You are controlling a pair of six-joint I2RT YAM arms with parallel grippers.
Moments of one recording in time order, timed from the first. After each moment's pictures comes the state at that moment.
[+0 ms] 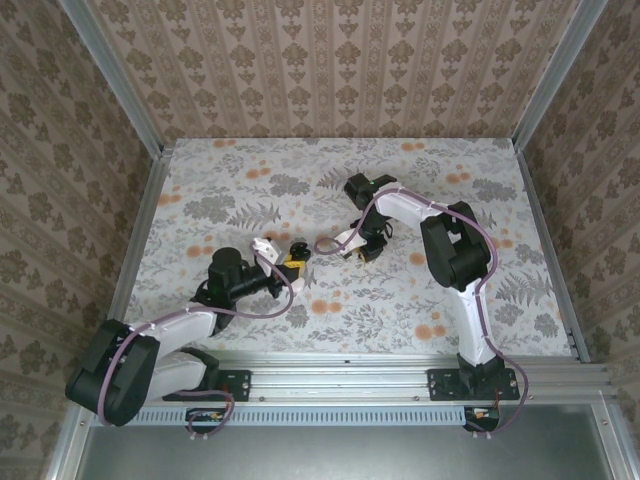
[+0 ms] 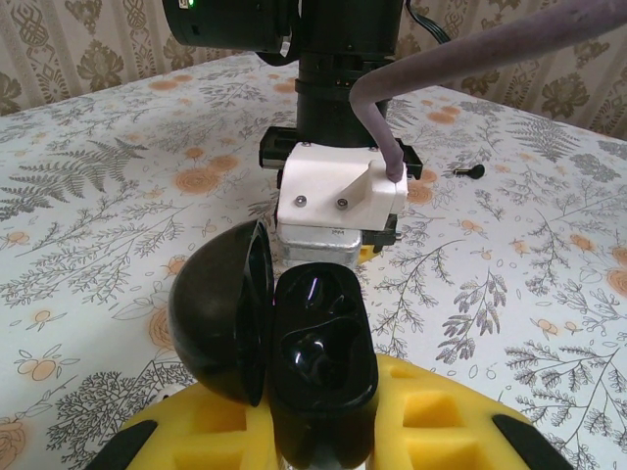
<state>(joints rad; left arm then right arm) -0.49 1.17 0.26 0.65 0.58 0.06 0.47 2.20 1.69 -1.05 -0.17 -1.59</state>
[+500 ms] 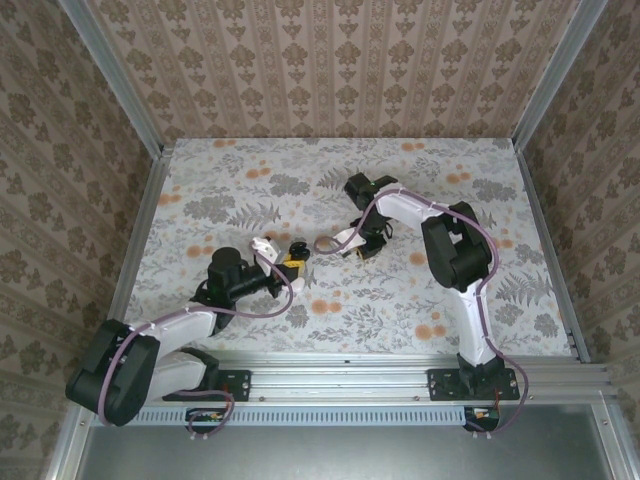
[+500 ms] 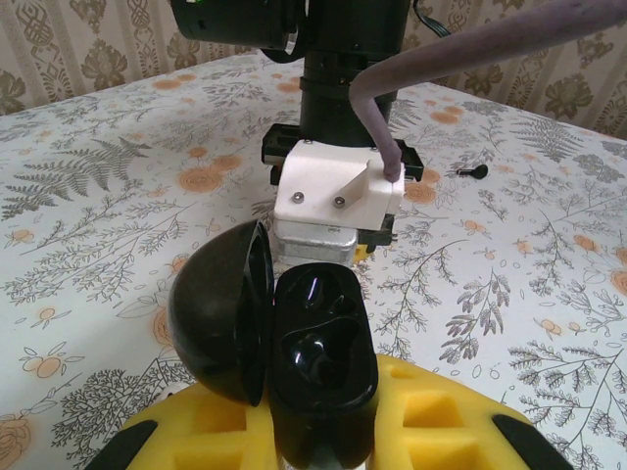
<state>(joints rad) -0.49 1.17 0.26 0.65 0.58 0.06 0.47 2.17 1.64 -1.00 -0.17 -1.55</state>
